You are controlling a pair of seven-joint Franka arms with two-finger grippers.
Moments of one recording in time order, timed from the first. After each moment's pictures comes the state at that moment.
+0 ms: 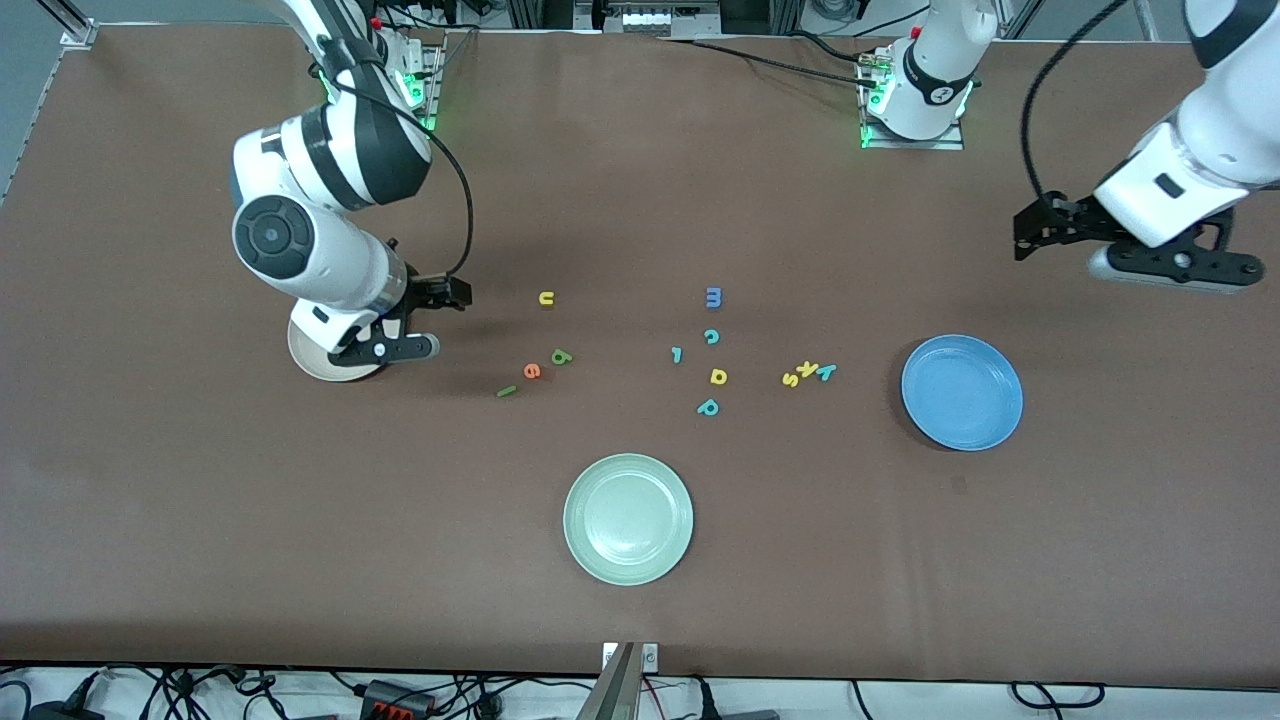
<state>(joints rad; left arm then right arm) -0.02 0.00 -0.12 -1.70 0.00 1.63 0.01 0.39 0.31 -0.01 -1.81 0.12 1.95 0.27</state>
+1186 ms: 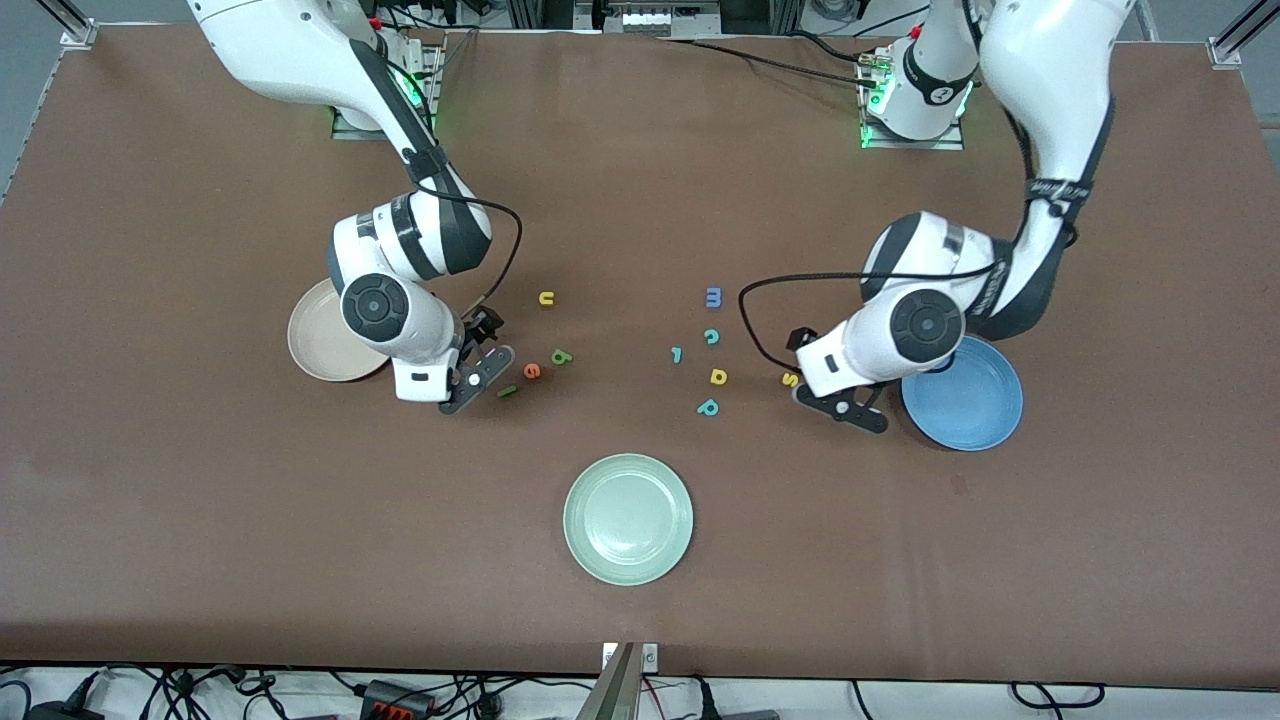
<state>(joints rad) -0.21 0.55 -0.19 -1.71 0.00 2.08 -0.02 0.44 0.53 -0.02 -1.81 0.09 2.18 -0.54</state>
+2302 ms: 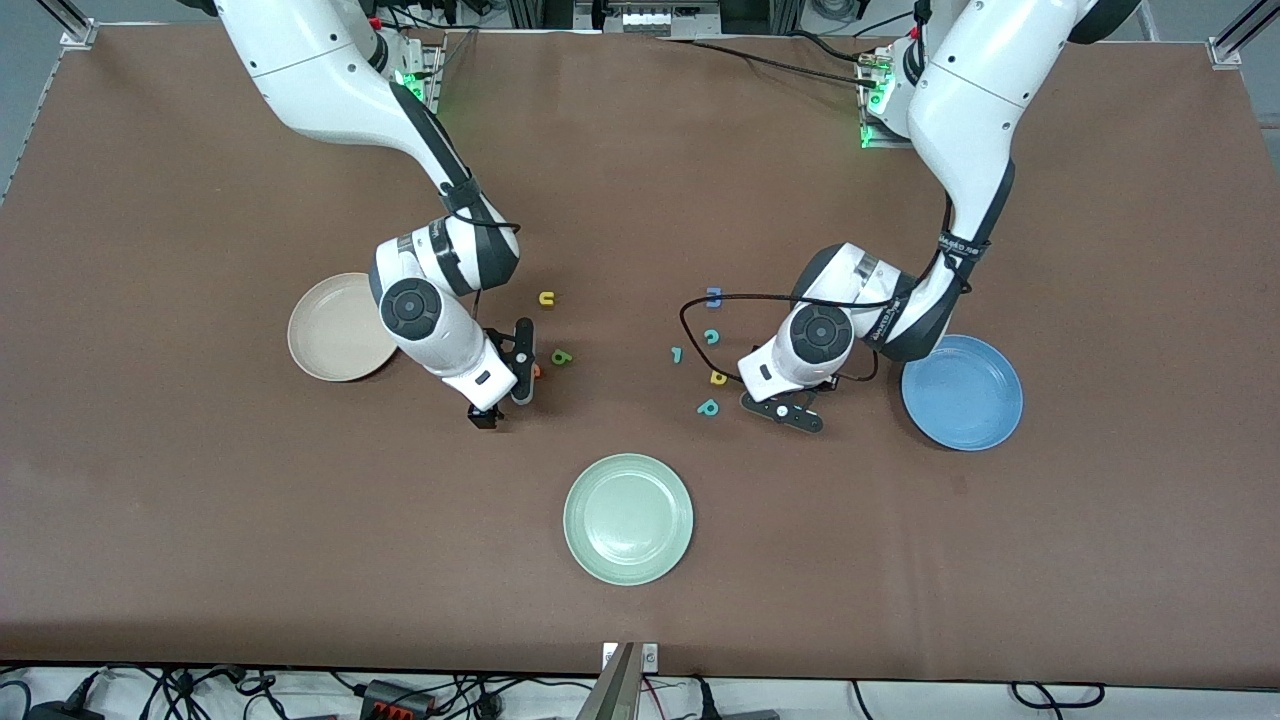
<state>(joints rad) -0.30 0.70 -0.19 -1.73 0.15 2.24 -0.22 0.47 0.66 -0.02 -1.79 0.09 2.48 -1.23</state>
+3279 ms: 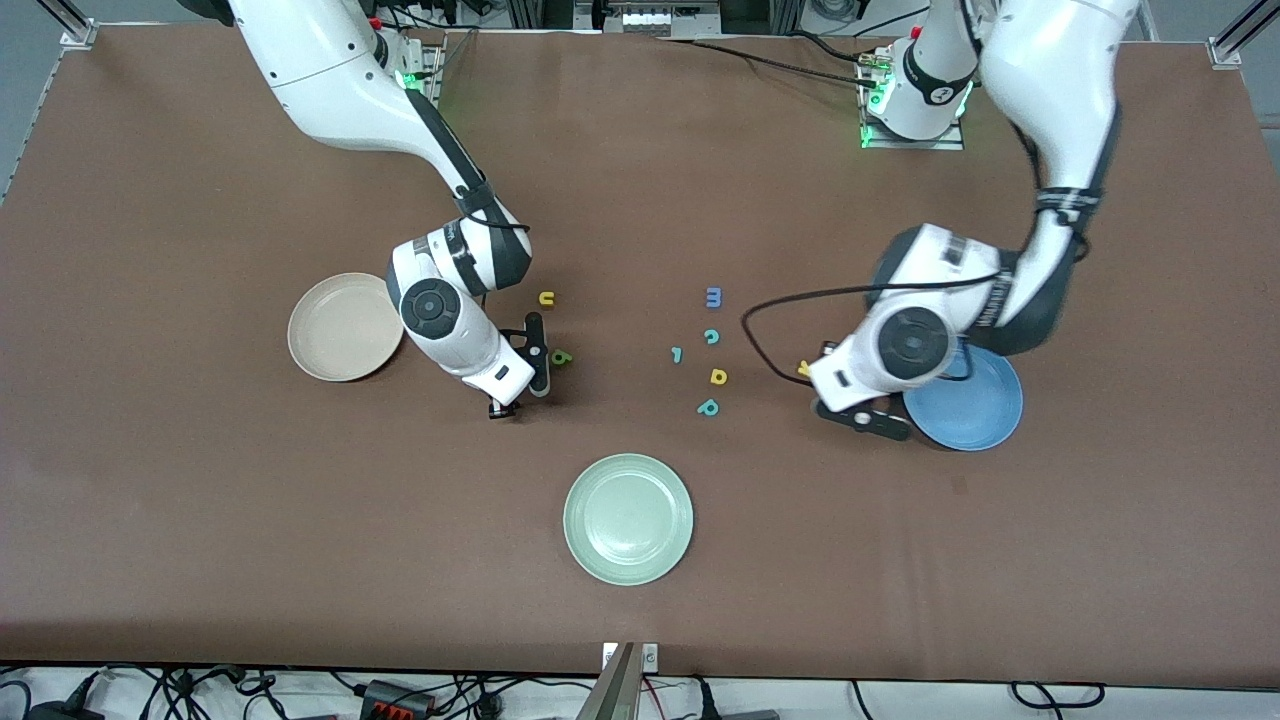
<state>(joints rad) -0.14 0.54 -0.17 -1.62 0.16 1.84 -0.07 0.50 0.68 -0.02 -1.78 0.08 2.50 -1.30</state>
